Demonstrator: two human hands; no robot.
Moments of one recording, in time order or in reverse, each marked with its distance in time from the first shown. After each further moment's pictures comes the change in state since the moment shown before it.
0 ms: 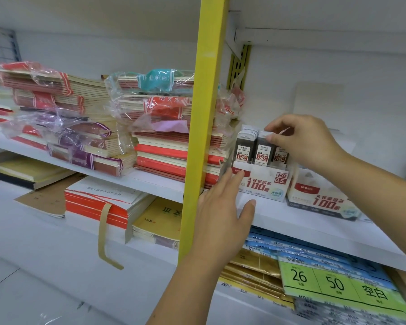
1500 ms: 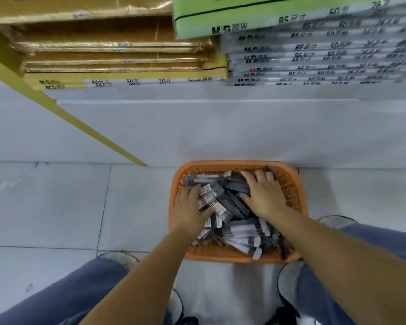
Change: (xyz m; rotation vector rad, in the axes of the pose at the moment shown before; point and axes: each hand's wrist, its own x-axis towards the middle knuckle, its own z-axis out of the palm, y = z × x) left_hand -0.353 -0.154 0.214 0.321 -0.978 -0.582; right_hand -0.521 0.218 0.244 -0.325 -0.943 0.561
